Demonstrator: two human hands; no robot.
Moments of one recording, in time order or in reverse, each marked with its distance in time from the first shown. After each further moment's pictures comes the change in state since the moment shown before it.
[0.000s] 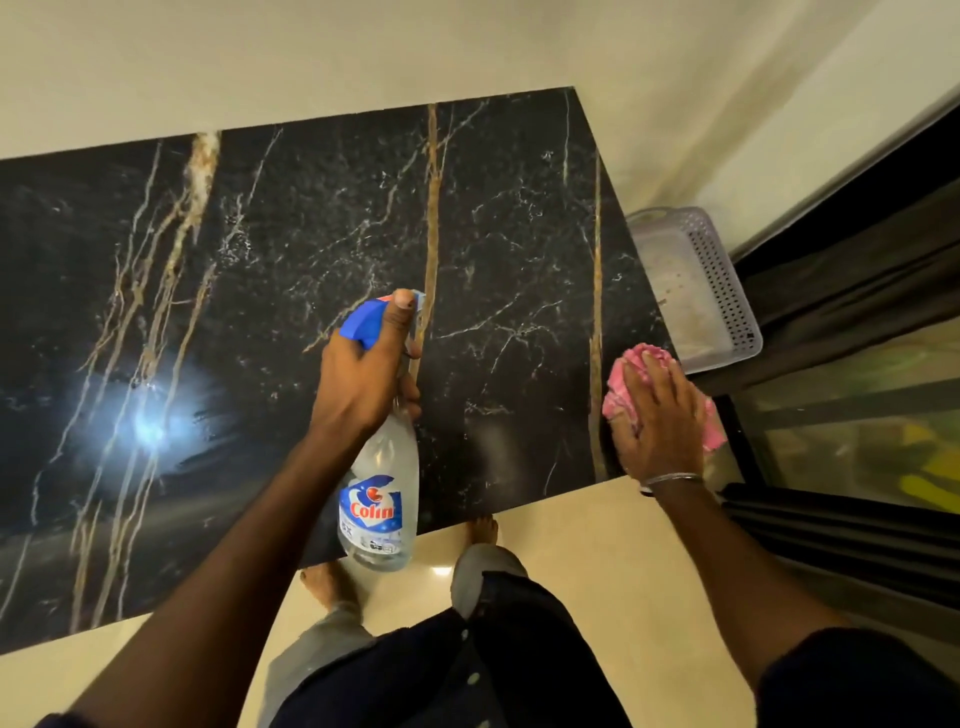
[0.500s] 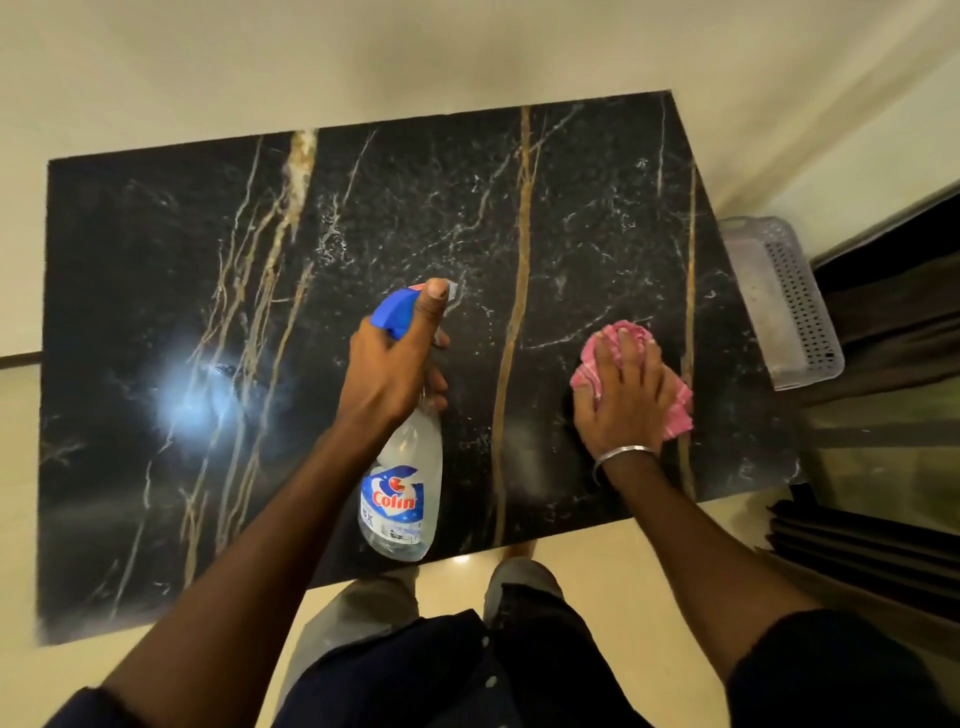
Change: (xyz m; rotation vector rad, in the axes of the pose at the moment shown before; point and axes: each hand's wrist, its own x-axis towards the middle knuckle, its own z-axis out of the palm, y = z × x) left_hand 0.033 -0.011 -0.079 -0.068 -0.010 -0.055; right_hand 0.041 -0.165 0.008 0.048 0.015 0.053
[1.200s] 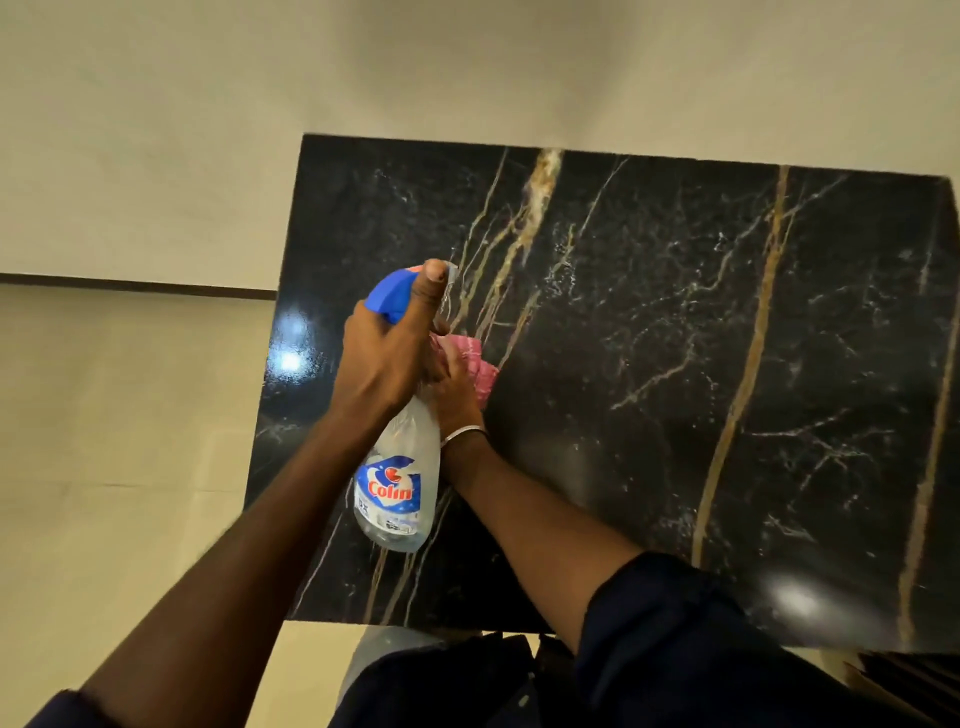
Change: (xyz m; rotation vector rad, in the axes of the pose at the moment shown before) left_hand 0.058 -0.046 -0.237 0.120 0.335 0.046; right_hand -0.022 -0.428 0.018 0.330 -0.408 -0.612
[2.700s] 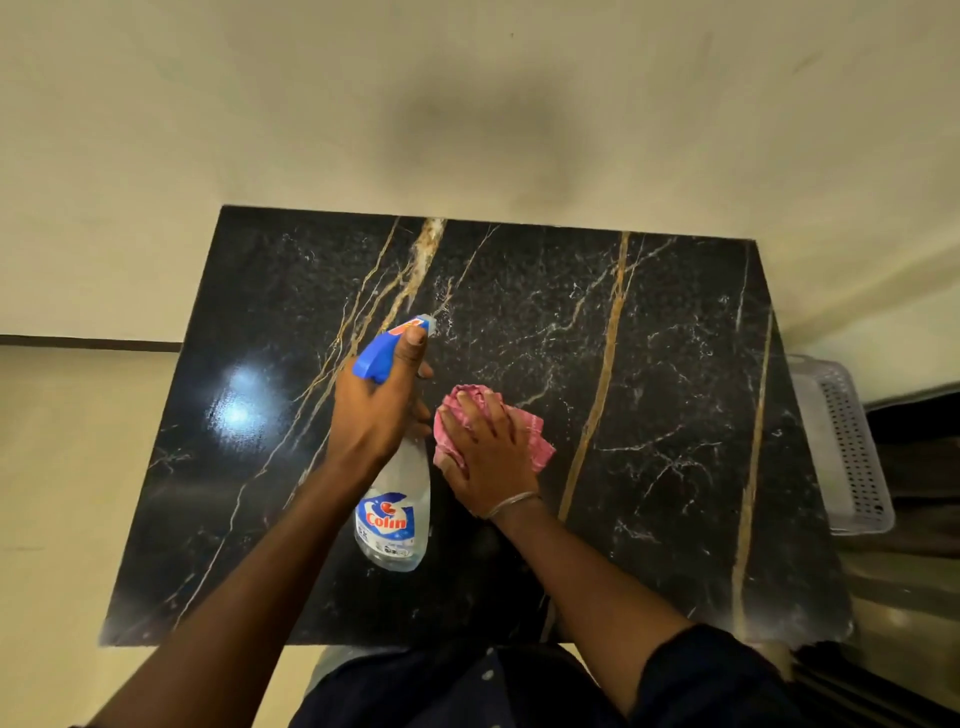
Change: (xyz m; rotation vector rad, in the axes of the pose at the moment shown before) left_hand -0.070 0.066 0.097 -0.180 -0.035 0.027; right_hand -0.108 0.171 -0.055 -0.387 0.061 -0.010
